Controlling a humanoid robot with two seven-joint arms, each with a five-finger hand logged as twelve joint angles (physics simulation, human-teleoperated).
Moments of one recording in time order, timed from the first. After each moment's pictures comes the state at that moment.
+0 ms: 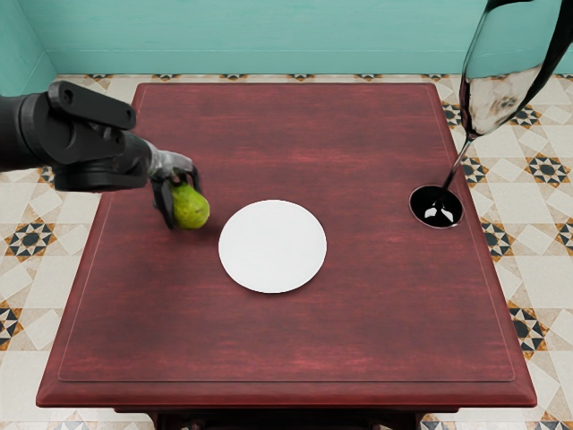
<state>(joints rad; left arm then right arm) -1.89 0.14 1.14 -1.23 -0.02 -0.04 0.09 0.00 0.00 0.15 0.09 0.05 0.10 -0.08</state>
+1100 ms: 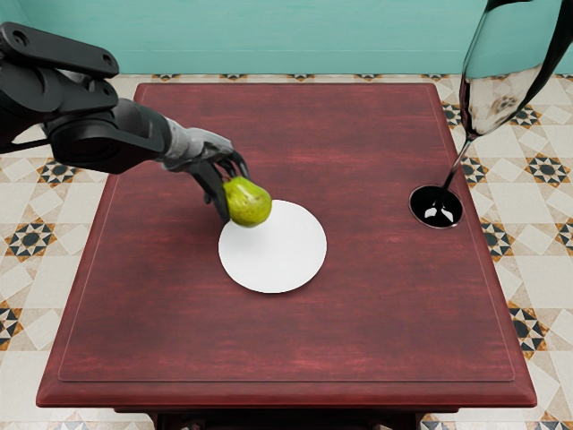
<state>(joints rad) -1.92 0.22 0.95 -1.23 -0.20 -0.22 0.03 0.00 0.00 0.15 0.09 0.05 0.10 -0.08</state>
